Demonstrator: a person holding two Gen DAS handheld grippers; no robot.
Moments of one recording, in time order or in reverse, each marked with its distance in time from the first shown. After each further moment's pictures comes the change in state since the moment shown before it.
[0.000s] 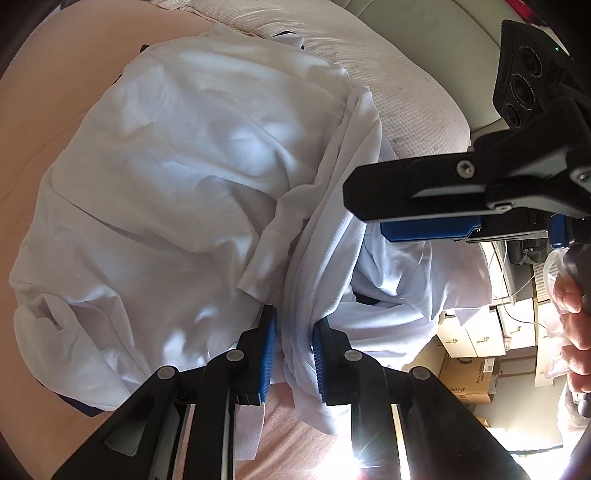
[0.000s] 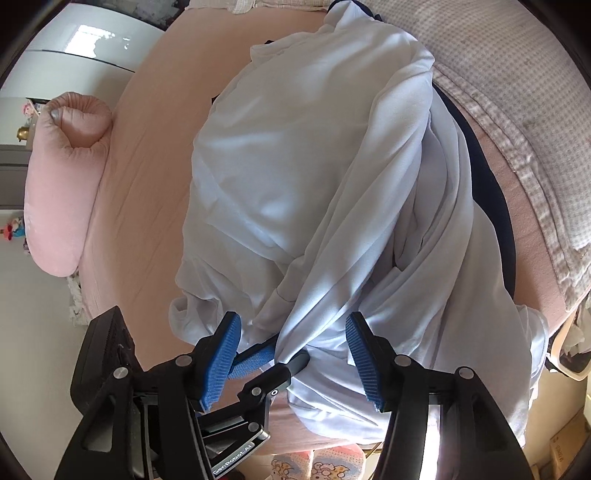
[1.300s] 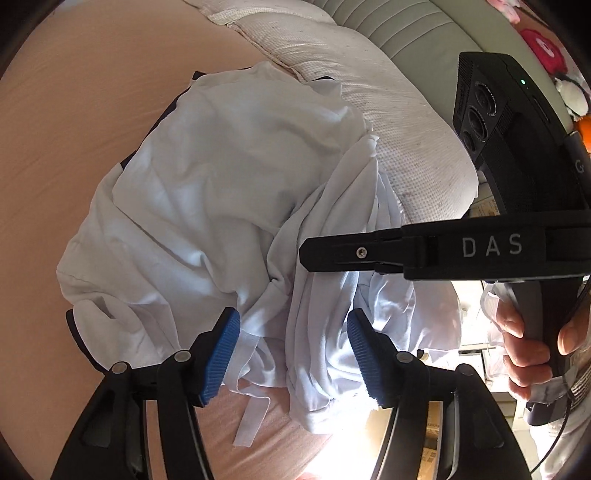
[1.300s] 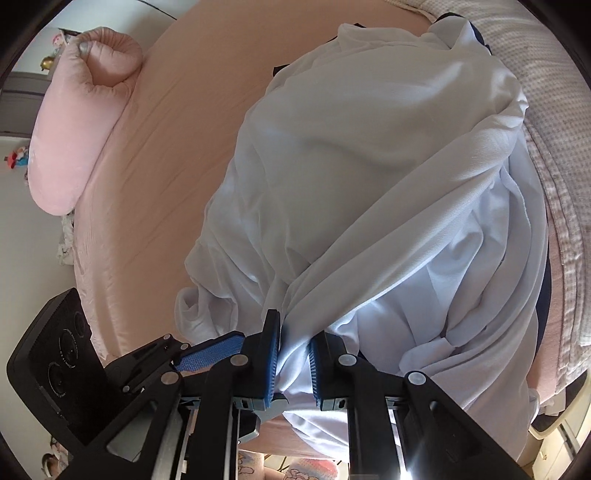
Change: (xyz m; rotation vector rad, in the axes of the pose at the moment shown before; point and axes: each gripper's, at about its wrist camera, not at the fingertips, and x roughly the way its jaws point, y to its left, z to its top) left arm -0.021 -0.026 0.030 -0.125 -0.093 0.029; right arm 0.012 0.031 0.025 -0.239 0.088 -0.058
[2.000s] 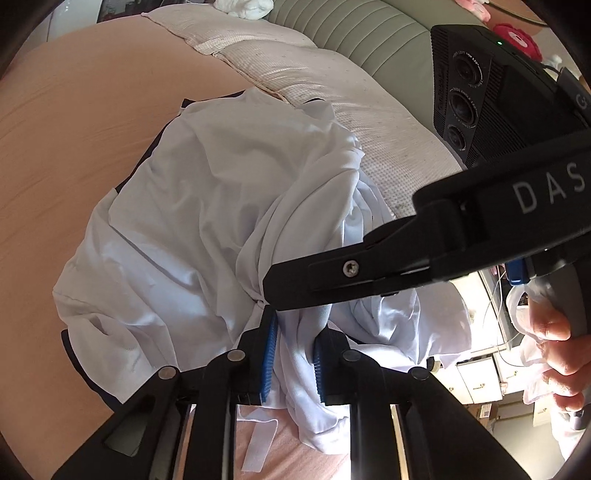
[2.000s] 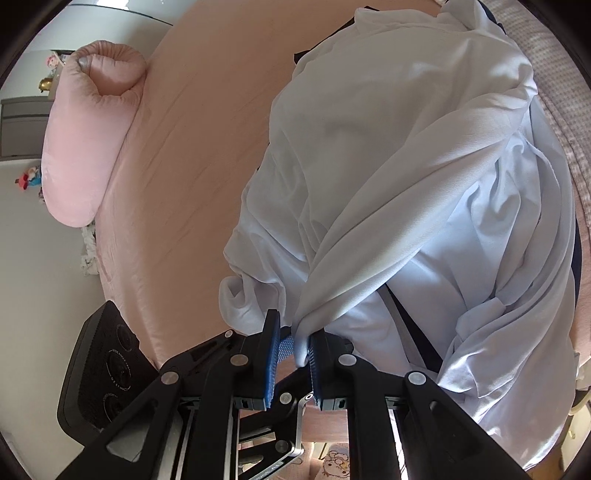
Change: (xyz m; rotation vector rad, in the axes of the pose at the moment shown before) left arm 0.004 0.038 0.000 0.056 -0.111 -0.015; right arm 0.005 0.022 0.005 0.095 0.050 0.123
